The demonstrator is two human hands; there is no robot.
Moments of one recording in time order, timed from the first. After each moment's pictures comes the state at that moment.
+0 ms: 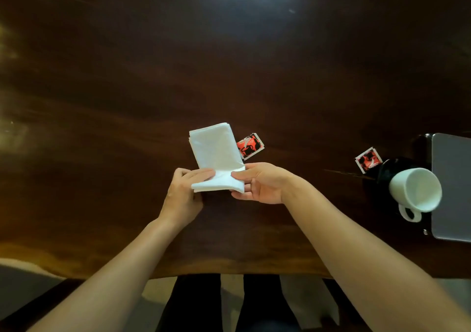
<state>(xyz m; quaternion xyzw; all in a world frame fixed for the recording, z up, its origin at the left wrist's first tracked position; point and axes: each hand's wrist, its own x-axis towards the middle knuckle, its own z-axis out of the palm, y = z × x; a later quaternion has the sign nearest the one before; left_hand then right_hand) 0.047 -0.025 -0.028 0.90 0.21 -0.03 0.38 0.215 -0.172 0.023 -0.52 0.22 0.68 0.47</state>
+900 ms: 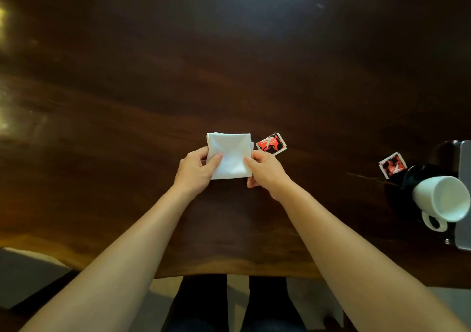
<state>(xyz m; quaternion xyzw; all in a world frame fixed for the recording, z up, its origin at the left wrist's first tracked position) 0.083 0.020 -0.028 0.72 0.40 -0.10 0.56 0.195 -0.127 -0.011 -0.80 0.02 0.50 0.34</state>
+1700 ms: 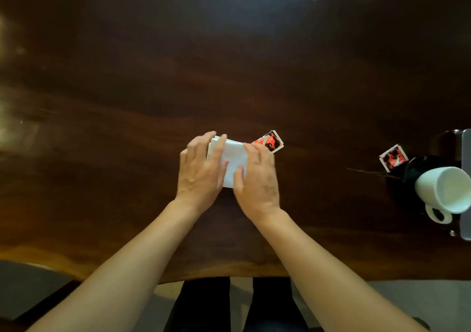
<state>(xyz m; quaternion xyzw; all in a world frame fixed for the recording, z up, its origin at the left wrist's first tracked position) 0.084 -0.002 -0.028 0.97 0.16 0.05 0.16 0.143 -0.128 -0.010 -0.93 -0.22 0.10 0.27</state>
